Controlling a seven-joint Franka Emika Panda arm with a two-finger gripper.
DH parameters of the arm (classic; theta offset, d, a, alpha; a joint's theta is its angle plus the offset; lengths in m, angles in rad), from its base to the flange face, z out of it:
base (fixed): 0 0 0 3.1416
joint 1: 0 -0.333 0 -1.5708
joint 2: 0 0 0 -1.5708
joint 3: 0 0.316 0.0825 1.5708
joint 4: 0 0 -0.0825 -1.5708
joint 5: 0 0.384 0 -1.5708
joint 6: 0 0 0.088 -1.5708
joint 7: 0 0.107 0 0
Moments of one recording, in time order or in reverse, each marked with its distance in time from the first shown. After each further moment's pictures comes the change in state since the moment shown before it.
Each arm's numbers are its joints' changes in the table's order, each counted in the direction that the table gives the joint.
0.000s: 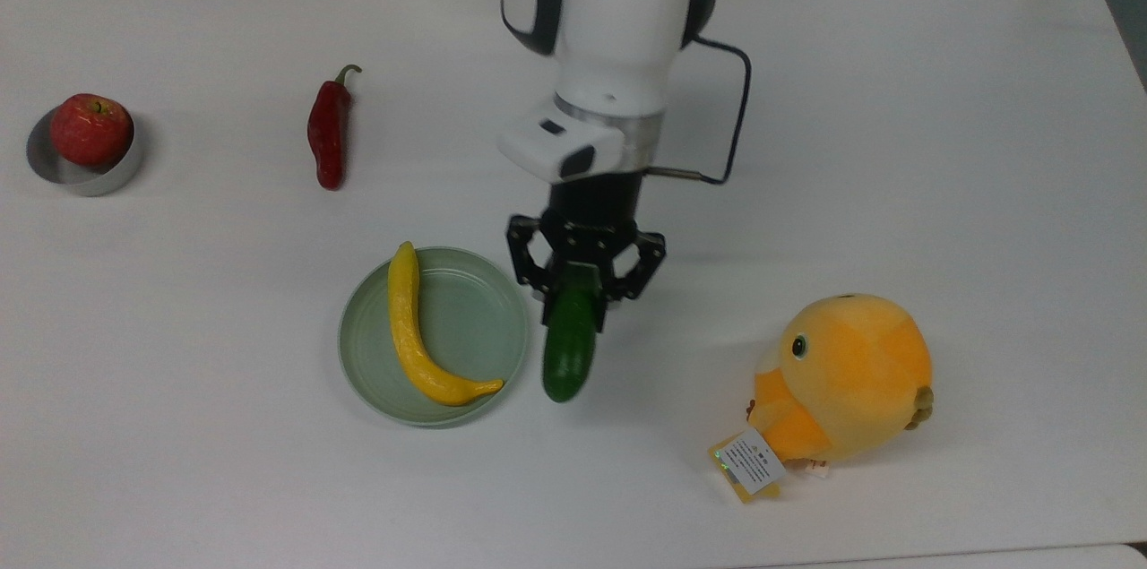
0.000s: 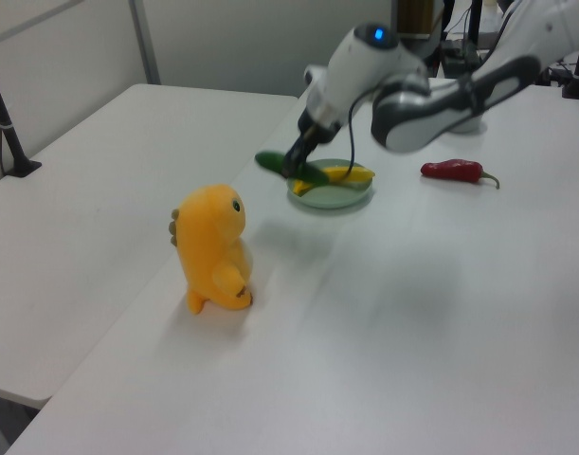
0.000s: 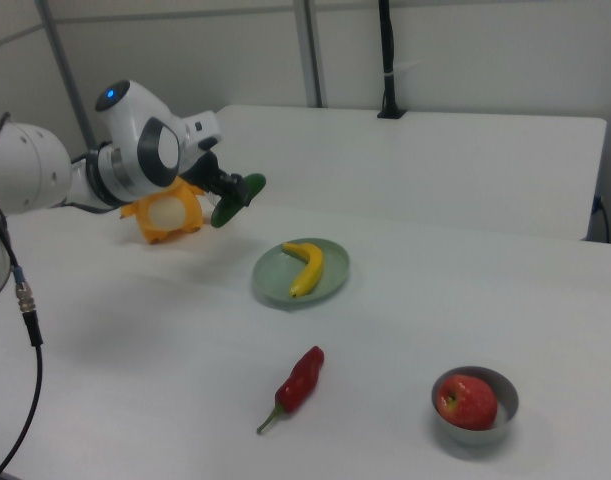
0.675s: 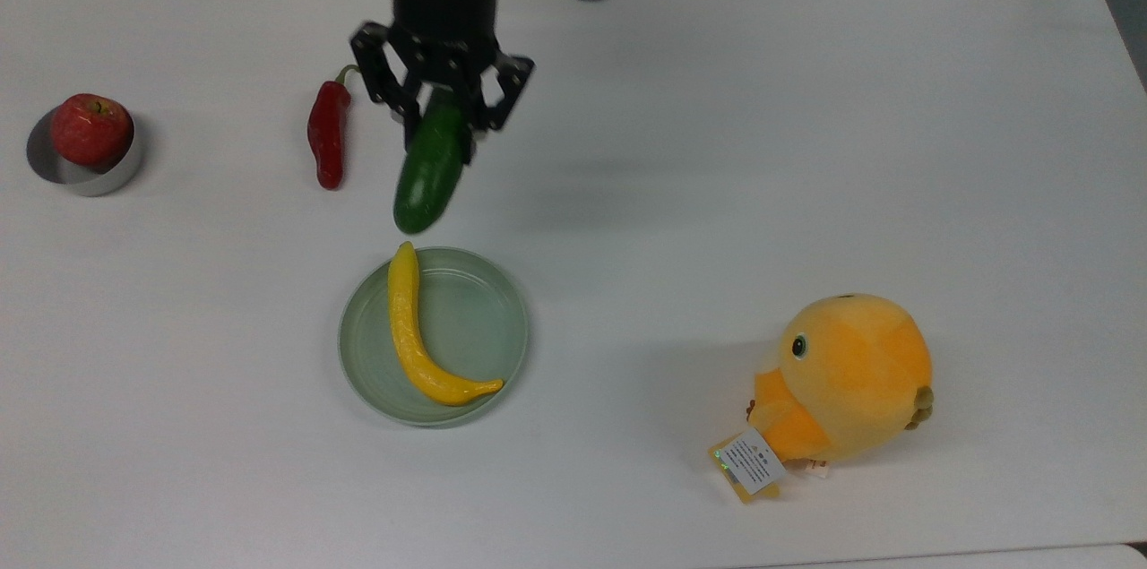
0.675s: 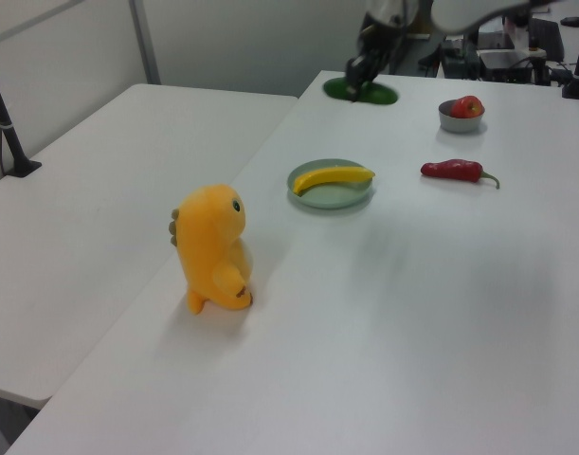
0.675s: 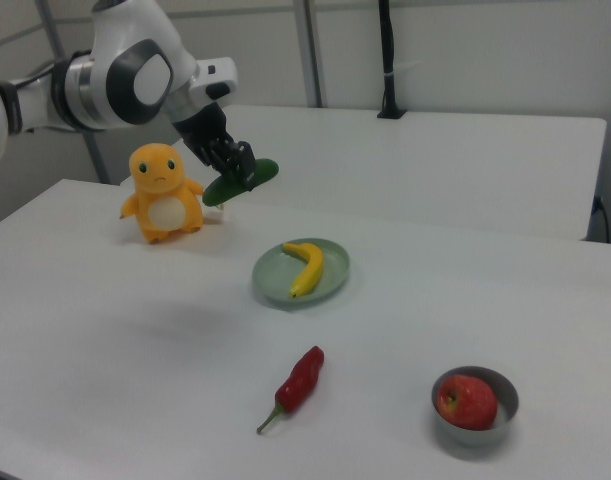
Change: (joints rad) arm 0.135 0.348 -0.007 -0.118 0.243 0.417 -0.238
